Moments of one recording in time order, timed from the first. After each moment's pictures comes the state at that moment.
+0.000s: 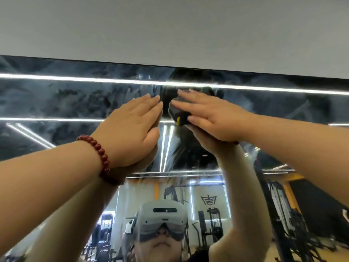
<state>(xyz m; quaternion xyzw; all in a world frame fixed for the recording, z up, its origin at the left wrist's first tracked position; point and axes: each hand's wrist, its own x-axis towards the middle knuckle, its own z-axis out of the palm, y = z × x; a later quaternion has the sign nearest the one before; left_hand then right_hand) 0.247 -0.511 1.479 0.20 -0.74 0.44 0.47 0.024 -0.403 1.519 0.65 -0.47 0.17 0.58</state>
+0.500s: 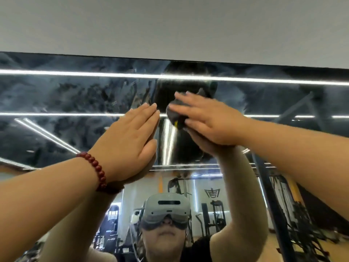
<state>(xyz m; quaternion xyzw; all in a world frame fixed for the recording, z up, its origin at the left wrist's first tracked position) 0.237 -0.510 1.434 0.18 -0.75 0.42 0.47 0.019 -0.400 1.487 0.66 -0.44 0.18 0.58</state>
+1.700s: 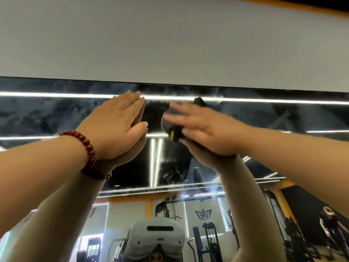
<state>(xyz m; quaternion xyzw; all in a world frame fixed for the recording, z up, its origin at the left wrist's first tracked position) 0.180 -0.488 1.541 0.24 -0.72 0.43 0.49 -0.048 -0.374 1.535 0.66 -0.44 0.20 0.58</state>
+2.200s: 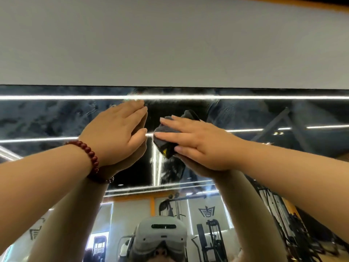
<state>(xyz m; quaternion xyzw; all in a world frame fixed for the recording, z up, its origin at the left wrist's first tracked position) 0.182 -0.486 1.533 0.21 -0.72 0.46 0.48 -0.036 -0.375 1.508 0.67 -0.46 0.13 0.57</state>
